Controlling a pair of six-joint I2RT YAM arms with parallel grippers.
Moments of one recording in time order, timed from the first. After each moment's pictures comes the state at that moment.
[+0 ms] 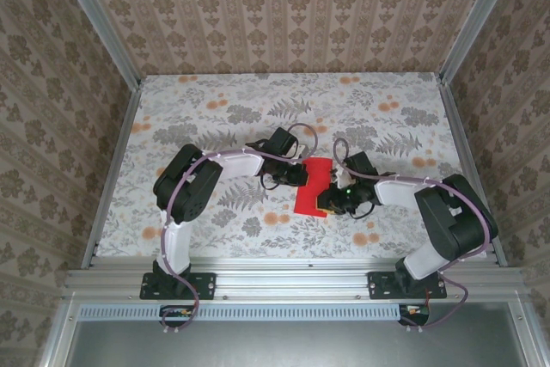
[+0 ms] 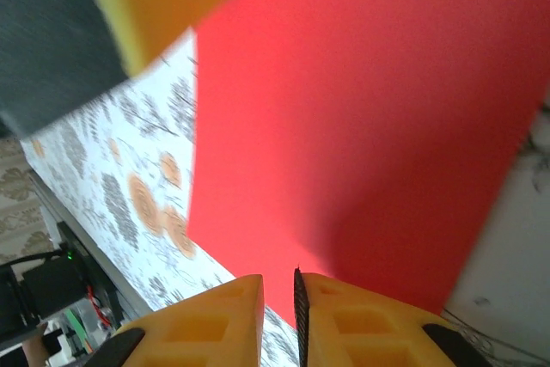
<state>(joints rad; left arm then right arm) -0.76 2.03 1.24 -0.27 0.43 -0.42 0.38 1.56 0.60 -0.18 -0.65 0.61</state>
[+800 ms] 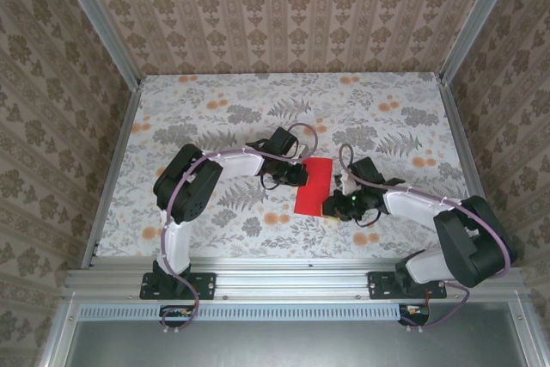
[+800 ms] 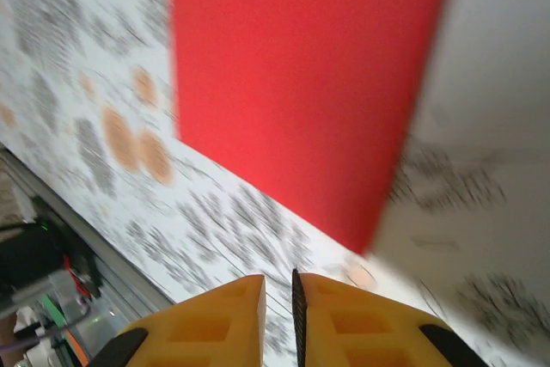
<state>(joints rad) -0.76 2.03 1.24 -0.28 0.43 -0.42 0.39 1.38 0.57 -0.29 -0.60 0.62</state>
